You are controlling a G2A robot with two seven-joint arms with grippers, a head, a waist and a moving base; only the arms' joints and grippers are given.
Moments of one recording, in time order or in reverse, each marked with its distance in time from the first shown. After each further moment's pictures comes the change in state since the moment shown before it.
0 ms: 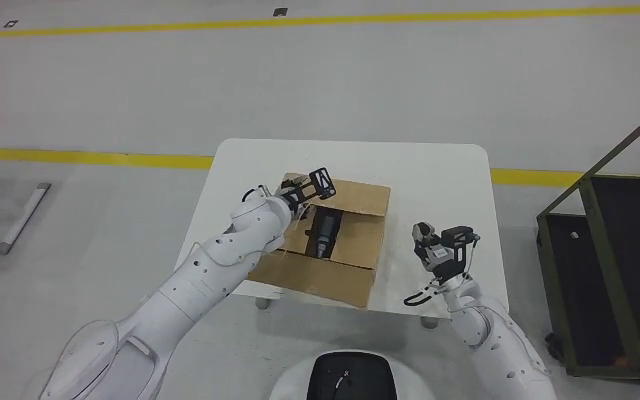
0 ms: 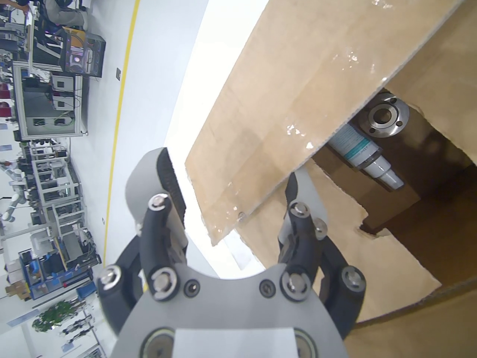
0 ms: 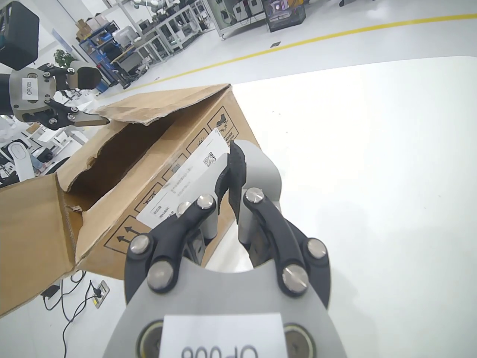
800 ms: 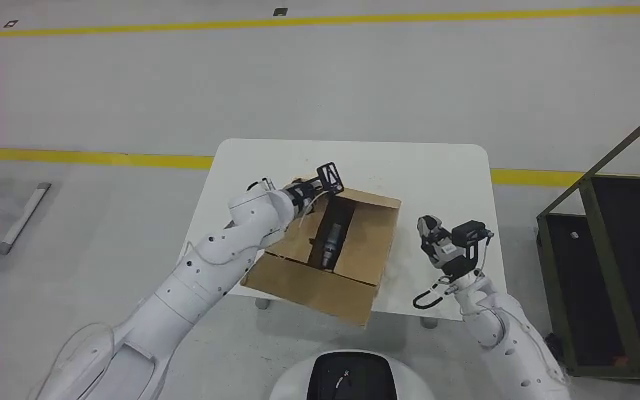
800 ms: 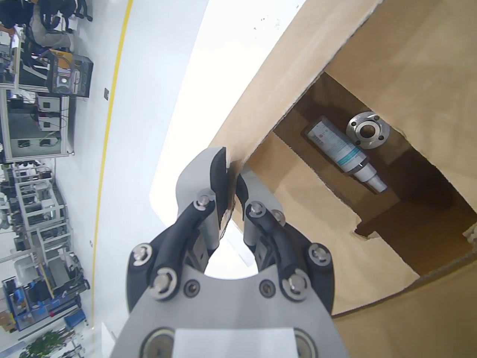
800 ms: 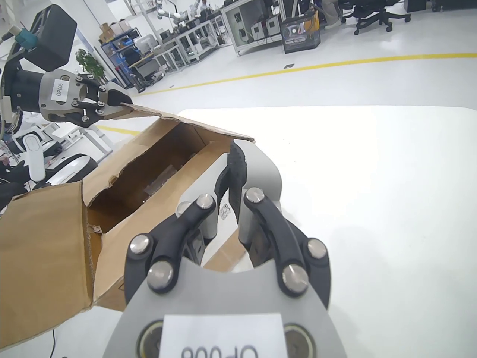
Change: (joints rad) left arm 0.036 0.000 -0.127 -0.135 -0.042 -0.170 -0.085; right arm -0.065 0.024 0.086 -0.170 -0.037 -0.082 0.038
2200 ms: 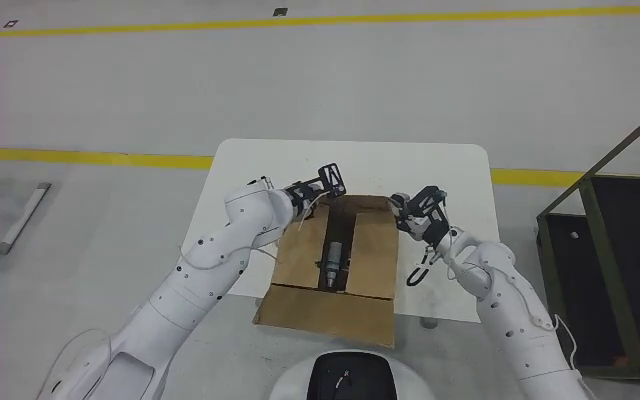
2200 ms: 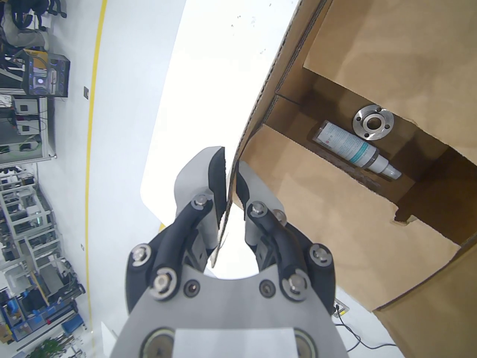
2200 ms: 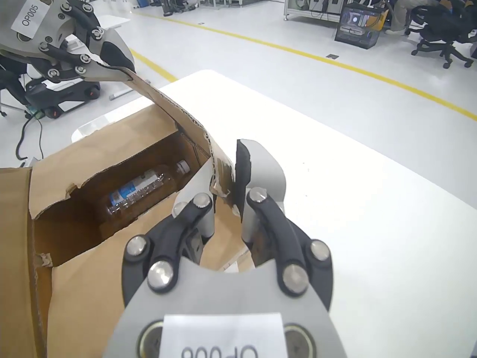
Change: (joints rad) left arm 0.044 -0.004 -0.092 -0.119 -0.033 -0.094 -0.160; right arm 0.299 0.002 -0.132 0.129 -0.184 -0.131 0.212
